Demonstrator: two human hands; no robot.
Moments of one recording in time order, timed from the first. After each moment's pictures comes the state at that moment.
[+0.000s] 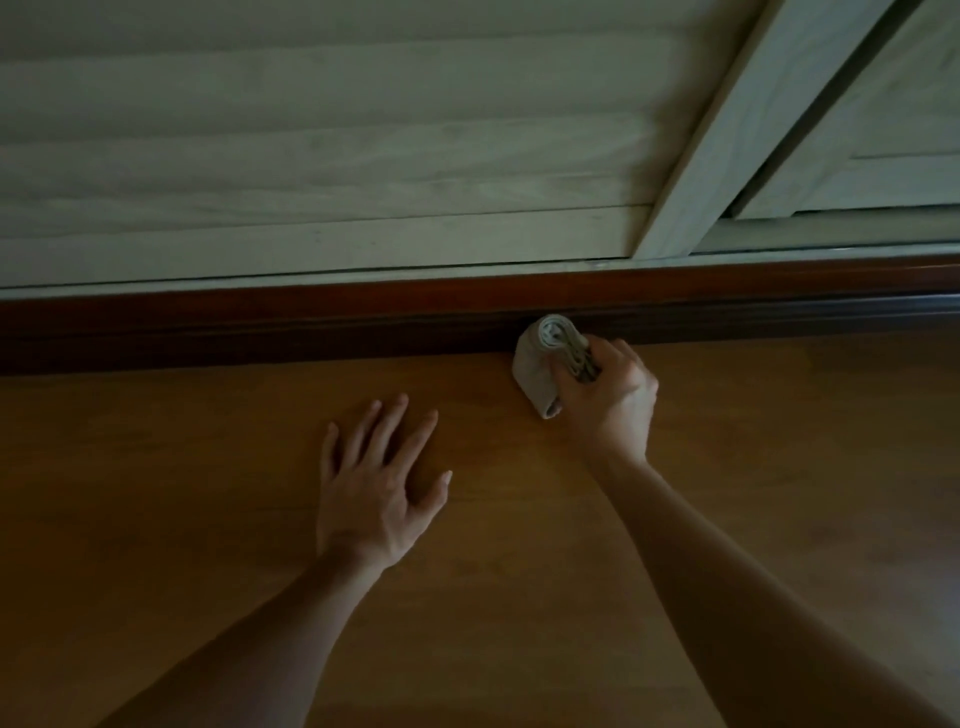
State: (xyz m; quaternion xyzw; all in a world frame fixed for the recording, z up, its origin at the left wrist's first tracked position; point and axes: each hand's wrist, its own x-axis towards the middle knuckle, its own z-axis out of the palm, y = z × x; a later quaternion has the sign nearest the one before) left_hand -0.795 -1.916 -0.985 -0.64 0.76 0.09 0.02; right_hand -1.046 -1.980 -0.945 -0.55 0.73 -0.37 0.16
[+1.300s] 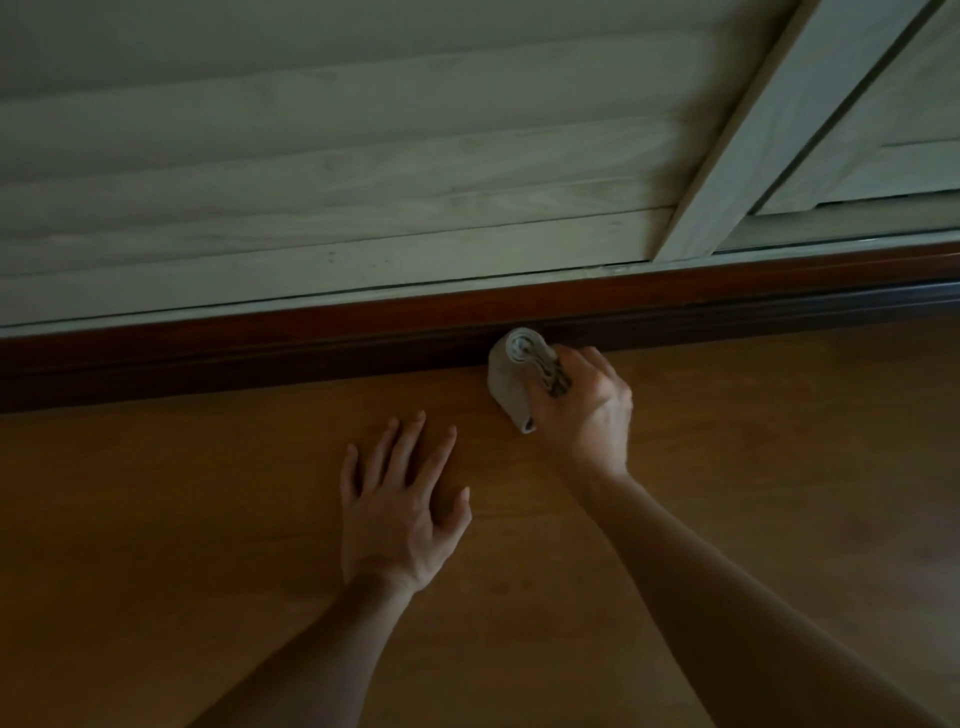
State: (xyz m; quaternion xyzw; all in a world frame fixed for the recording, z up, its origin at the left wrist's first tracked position) left_hand -0.795 -1.914 -0.990 -0.64 0.76 0.06 -0.01; right_hand -1.000 -1.981 -0.945 -0.58 0.70 -0.38 0.15
